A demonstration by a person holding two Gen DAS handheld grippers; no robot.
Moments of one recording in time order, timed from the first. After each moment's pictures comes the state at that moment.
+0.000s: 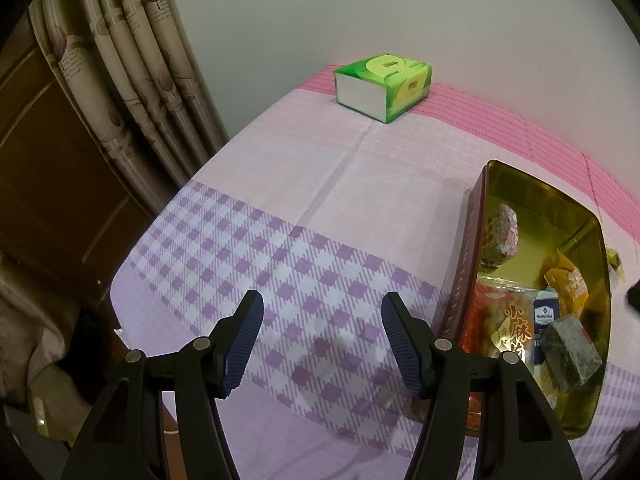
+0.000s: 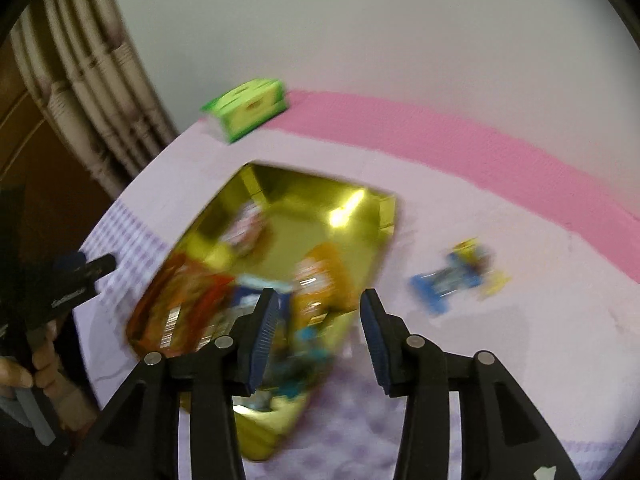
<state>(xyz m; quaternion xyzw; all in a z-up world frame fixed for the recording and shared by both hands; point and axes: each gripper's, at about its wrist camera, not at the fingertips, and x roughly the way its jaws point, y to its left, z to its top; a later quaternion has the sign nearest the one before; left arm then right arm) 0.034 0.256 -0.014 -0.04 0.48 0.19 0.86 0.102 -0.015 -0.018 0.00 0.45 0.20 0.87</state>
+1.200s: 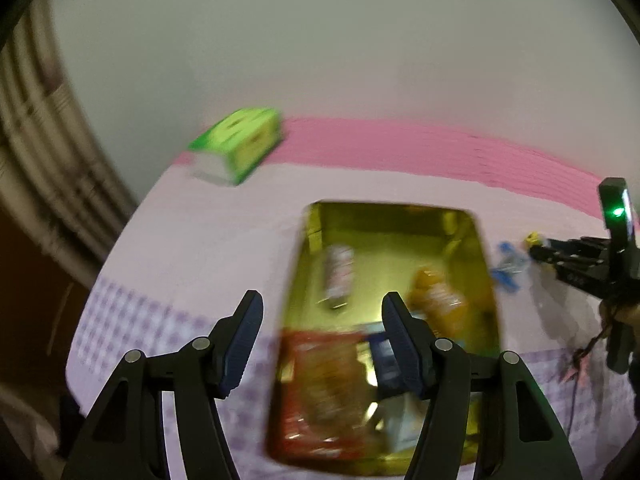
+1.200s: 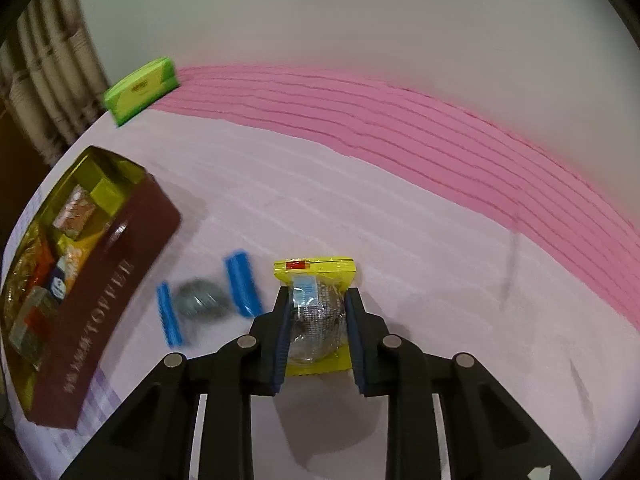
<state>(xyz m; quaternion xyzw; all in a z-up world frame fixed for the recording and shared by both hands) 0.076 0.136 0.017 0.04 0.44 0.02 0.90 0.190 -0.136 -0.102 -0.04 0.47 0.17 0.87</state>
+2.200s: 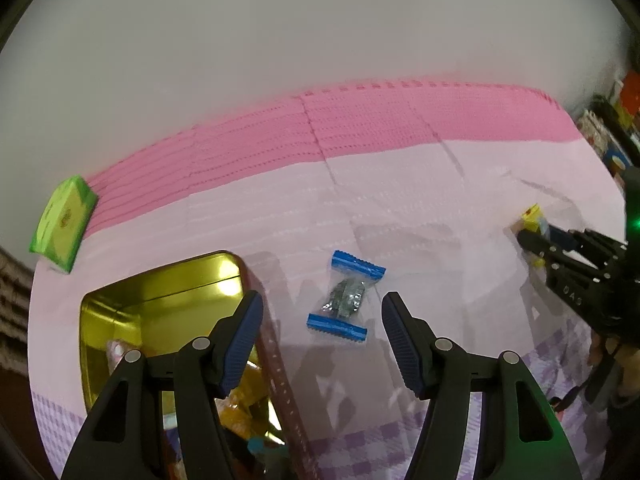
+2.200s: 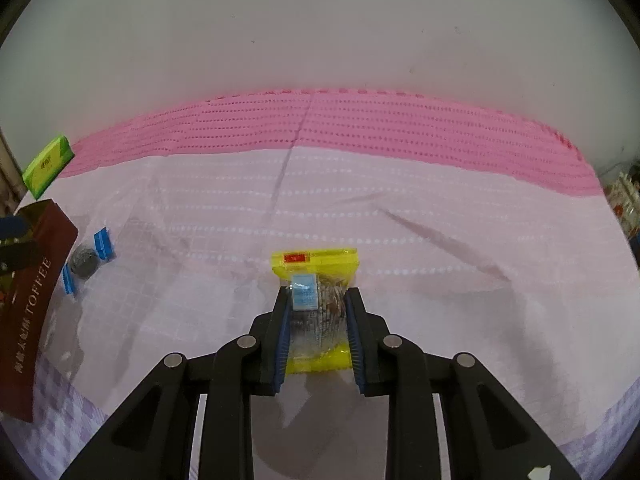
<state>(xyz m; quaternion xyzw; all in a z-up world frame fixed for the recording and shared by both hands) 0.148 -0.031 -0.035 0.14 0.49 -0.15 0.85 0.122 -0.249 -0.117 0.06 0.43 -0.02 0.90</state>
